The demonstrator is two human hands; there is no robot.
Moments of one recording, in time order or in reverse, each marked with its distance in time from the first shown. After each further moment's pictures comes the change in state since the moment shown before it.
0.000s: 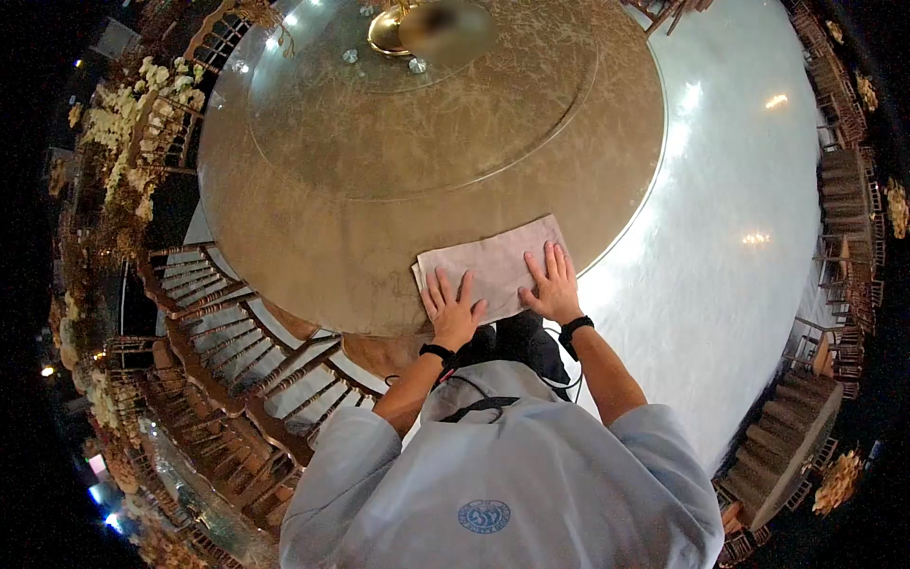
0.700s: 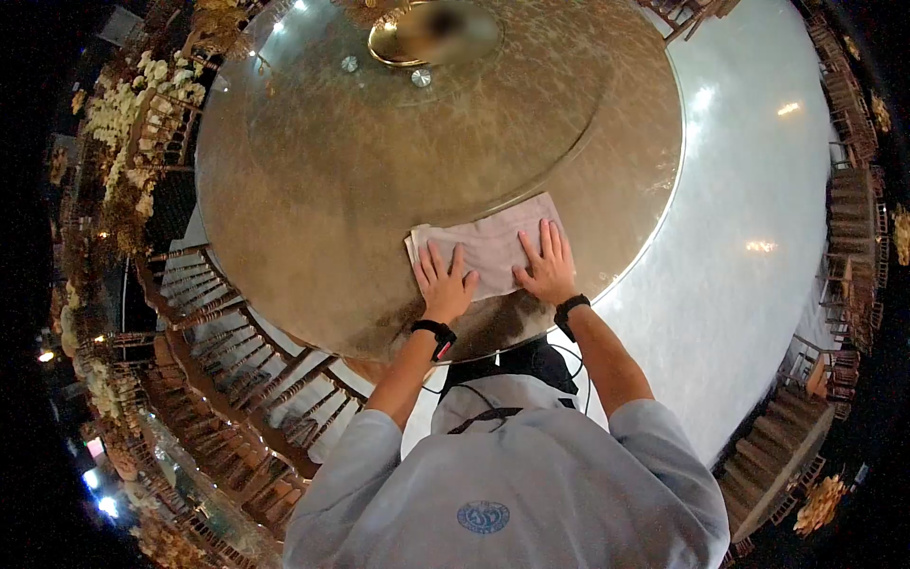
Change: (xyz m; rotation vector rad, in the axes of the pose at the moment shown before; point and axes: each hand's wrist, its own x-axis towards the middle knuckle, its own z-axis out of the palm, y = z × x) left_hand 0.107 -0.019 -0.003 0.030 0.042 -0.045; right_hand 0.104 0.024 -0.009 -0.020 0.046 -0.087
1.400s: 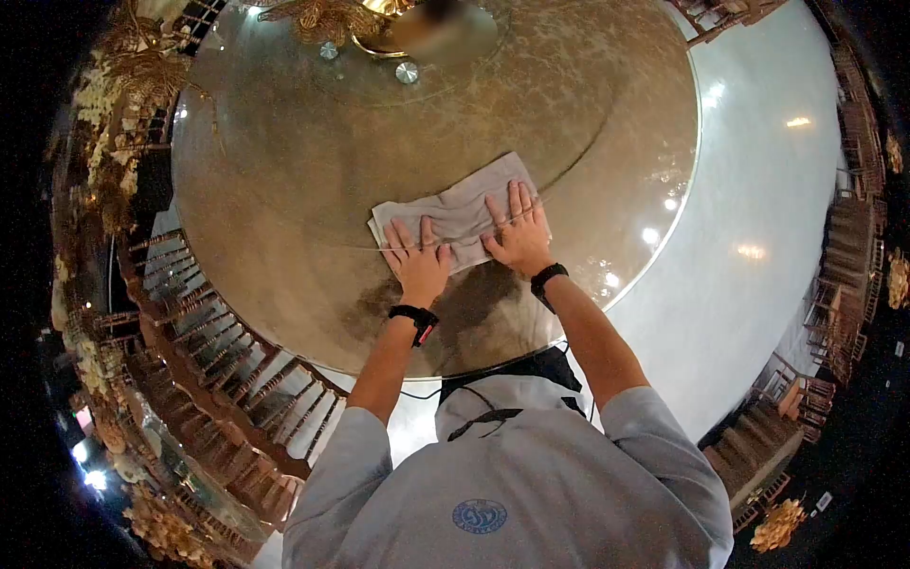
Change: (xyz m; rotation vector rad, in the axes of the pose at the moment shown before) left_hand 0.074 0.009 -0.002 0.114 0.132 -0.197; right_hand 0.110 0.029 0.007 0.047 0.002 -0.143
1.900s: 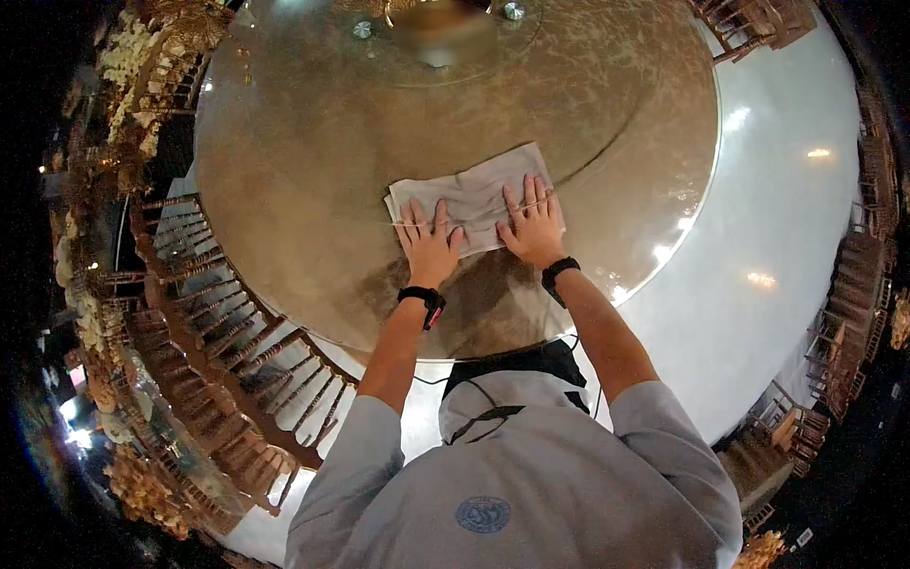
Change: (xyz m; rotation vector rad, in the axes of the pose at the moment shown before) left_hand -0.004 -0.001 0.000 -0.021 0.073 -0.004; right_hand -0.007 0.003 0.006 0.004 0.041 -0.053
